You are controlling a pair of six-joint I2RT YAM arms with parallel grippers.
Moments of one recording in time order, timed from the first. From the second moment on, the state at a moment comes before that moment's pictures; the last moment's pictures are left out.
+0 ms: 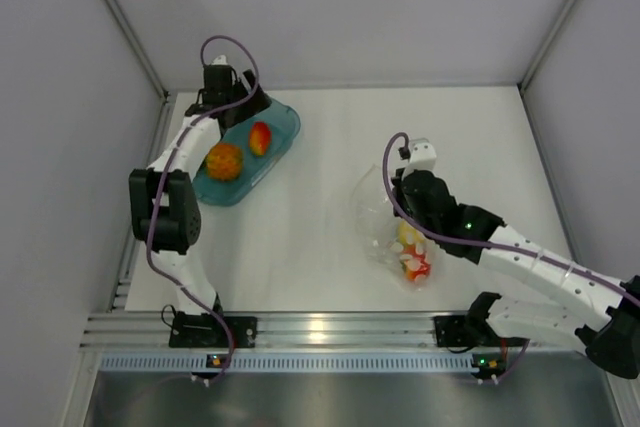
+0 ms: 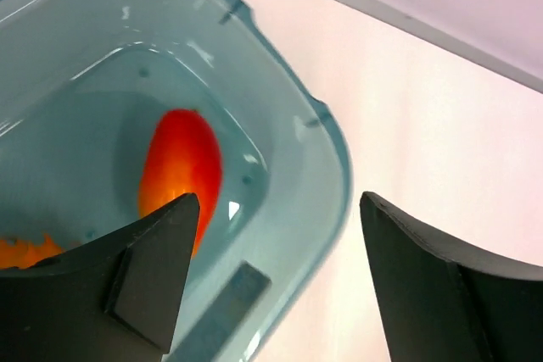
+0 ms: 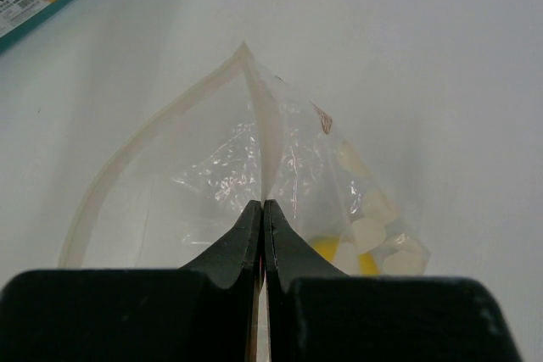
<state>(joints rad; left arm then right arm) -0.10 1.94 1.61 -0.25 0.06 -0.53 0.86 1.01 0.83 -0.36 0.52 0.36</state>
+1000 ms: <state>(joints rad) -0.76 1.11 0.89 -0.08 0.22 -0.66 0.91 1.22 1.03 -0.24 0.41 0.41</state>
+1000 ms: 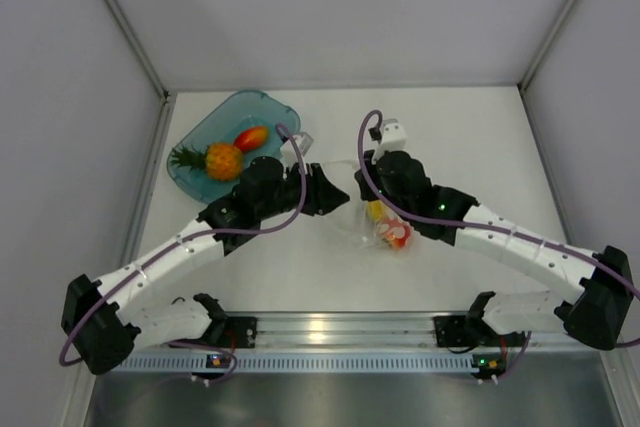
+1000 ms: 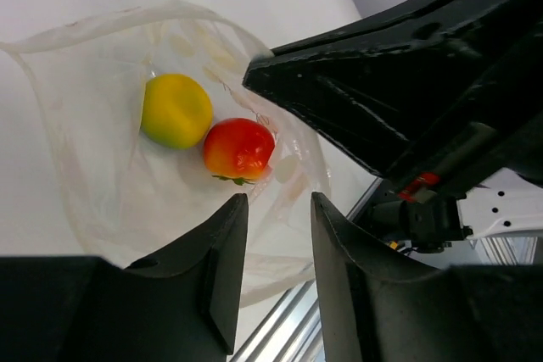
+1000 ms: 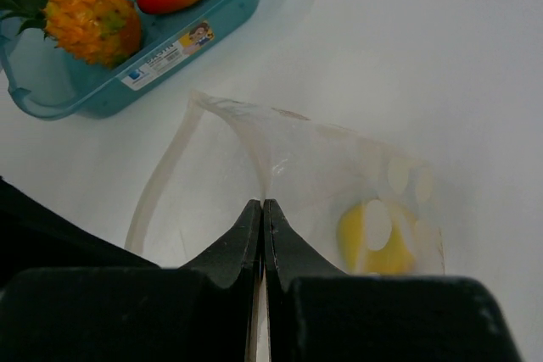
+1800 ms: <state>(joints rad) -0.84 1.31 0.71 0.24 0.44 -0.50 0.95 1.17 1.03 -0.21 0.40 0.46</state>
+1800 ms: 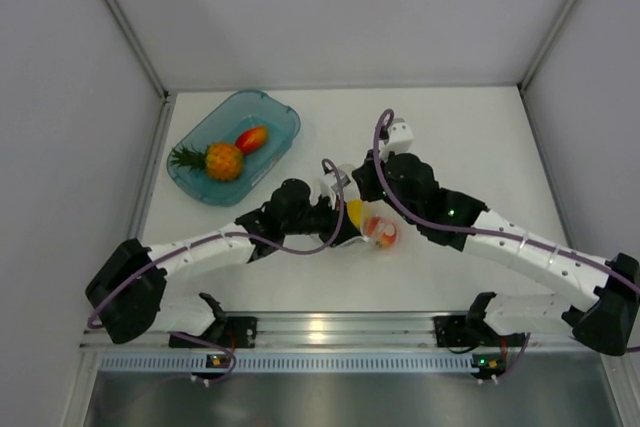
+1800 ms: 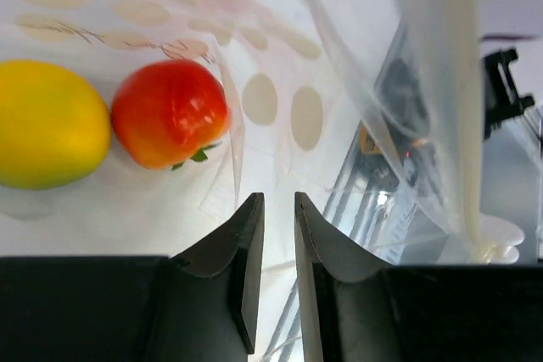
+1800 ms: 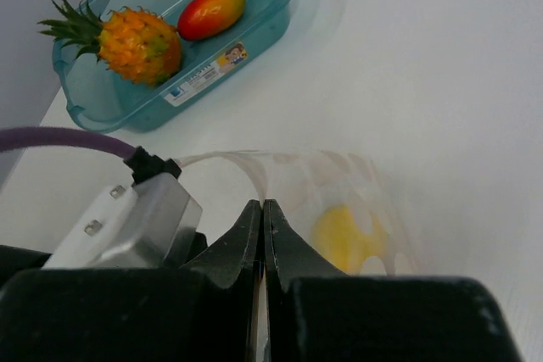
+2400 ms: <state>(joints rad) -0.84 1.40 0.66 0.29 0.71 -0.37 0.95 1.09 1.02 -0.21 0.37 0.37</state>
